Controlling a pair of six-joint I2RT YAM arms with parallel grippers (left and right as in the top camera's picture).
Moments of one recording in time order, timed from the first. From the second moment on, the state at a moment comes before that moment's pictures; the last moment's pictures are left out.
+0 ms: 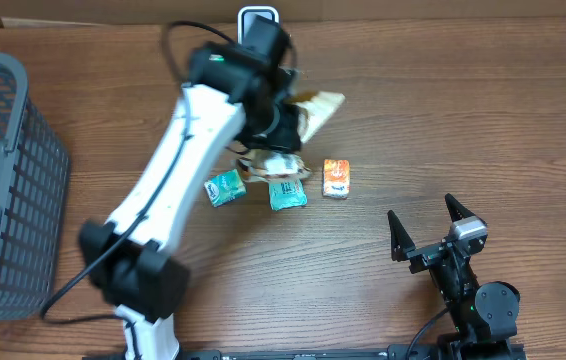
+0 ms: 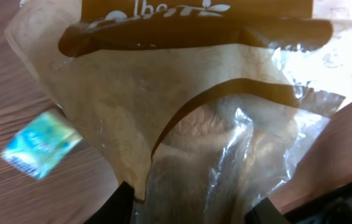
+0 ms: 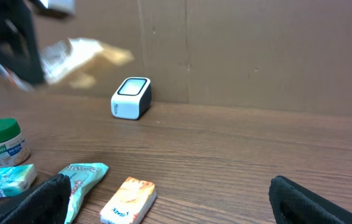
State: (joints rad) left arm -0.48 1.99 2.01 -1.39 0.21 -0.24; right arm 0.12 0.01 0.02 -0.02 -0.18 0.04
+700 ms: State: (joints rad) left arm -0.59 2.23 2.01 -1.37 -0.03 -0.39; right arm 0.12 0.01 0.02 -0.02 -0.18 0.04
